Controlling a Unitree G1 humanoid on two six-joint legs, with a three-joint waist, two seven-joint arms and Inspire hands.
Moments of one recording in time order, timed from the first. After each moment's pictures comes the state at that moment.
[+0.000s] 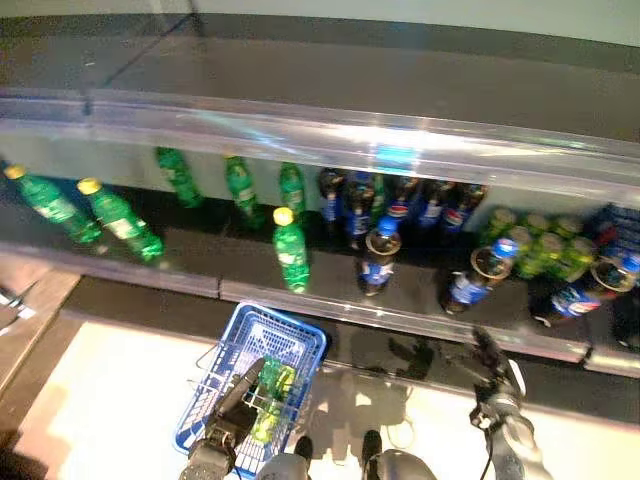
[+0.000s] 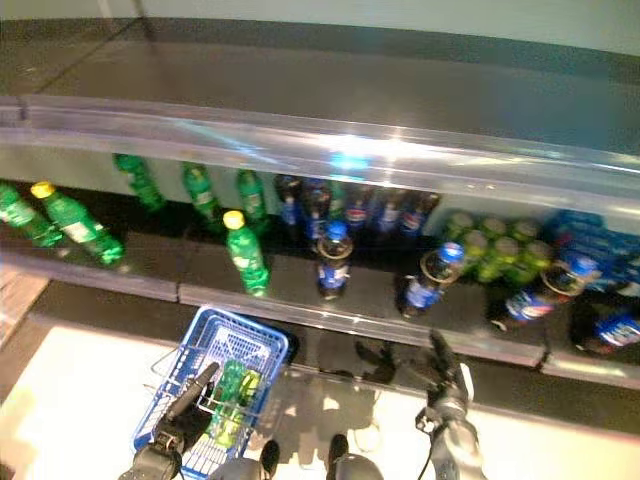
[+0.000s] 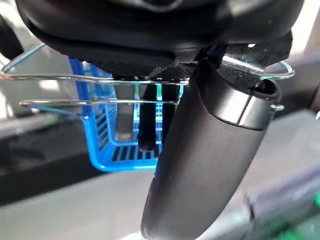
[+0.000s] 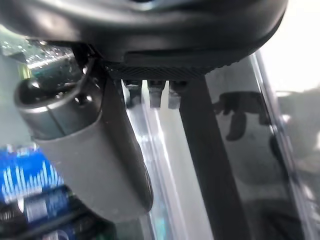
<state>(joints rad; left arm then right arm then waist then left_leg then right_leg) 0.10 0.17 0.12 0.84 -1.20 0.06 -0.16 0.11 -0.30 -0.03 0.58 0.63 -0.28 -0.08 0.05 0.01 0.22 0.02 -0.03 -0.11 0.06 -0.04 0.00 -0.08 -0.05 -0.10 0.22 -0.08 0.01</state>
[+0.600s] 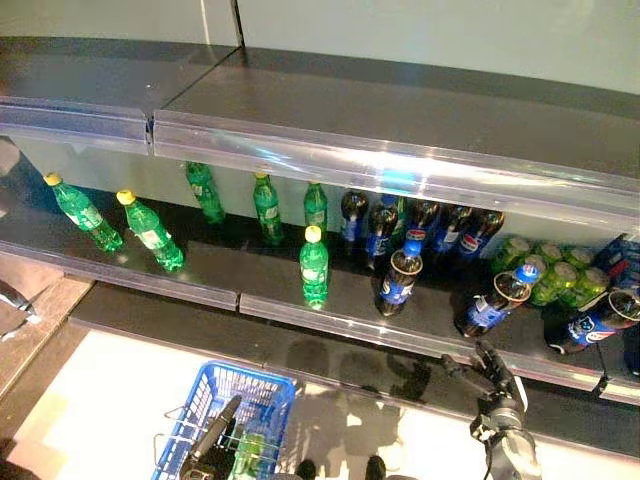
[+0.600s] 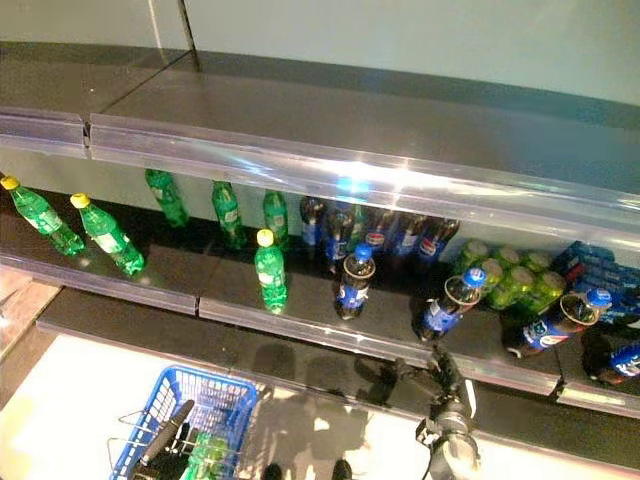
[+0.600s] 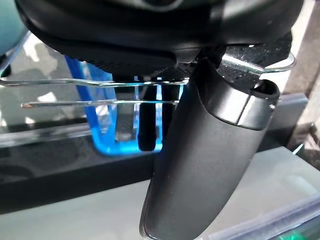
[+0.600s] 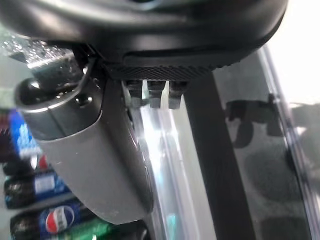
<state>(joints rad) 0.19 0.18 0.18 0.85 -1.20 0.06 -0.14 0.13 -0.25 -0.02 0.58 0.56 -0.25 -0.12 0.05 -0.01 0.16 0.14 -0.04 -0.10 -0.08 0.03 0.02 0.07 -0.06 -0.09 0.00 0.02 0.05</state>
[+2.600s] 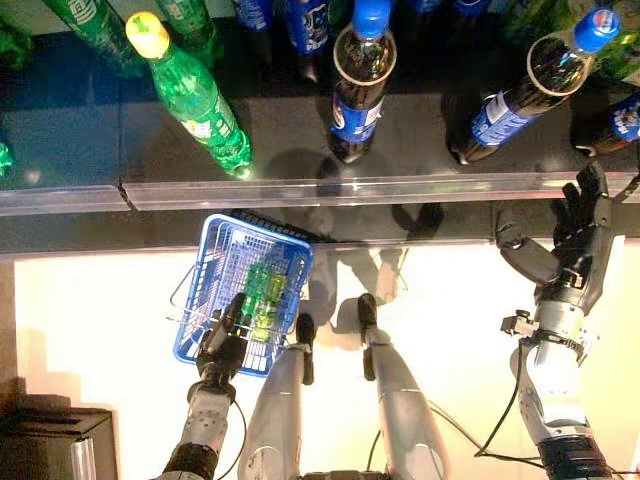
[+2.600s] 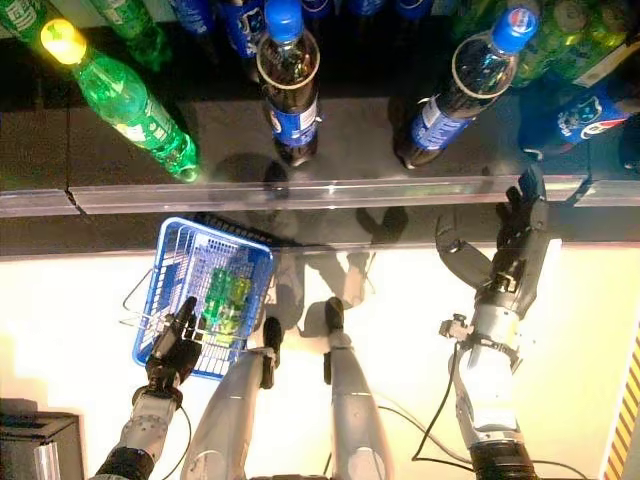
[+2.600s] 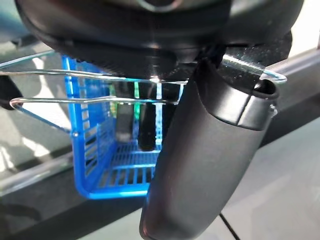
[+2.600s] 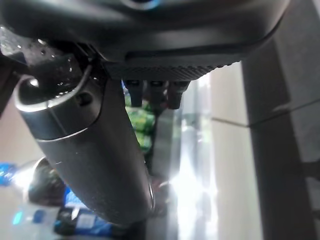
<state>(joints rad) -0.13 0.21 0.00 0.70 -1.44 -0.16 -0.14 -0.08 -0.45 -0.03 0.08 0.31 -0.56 -0.46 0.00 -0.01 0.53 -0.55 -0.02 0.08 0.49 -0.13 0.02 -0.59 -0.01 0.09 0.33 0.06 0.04</state>
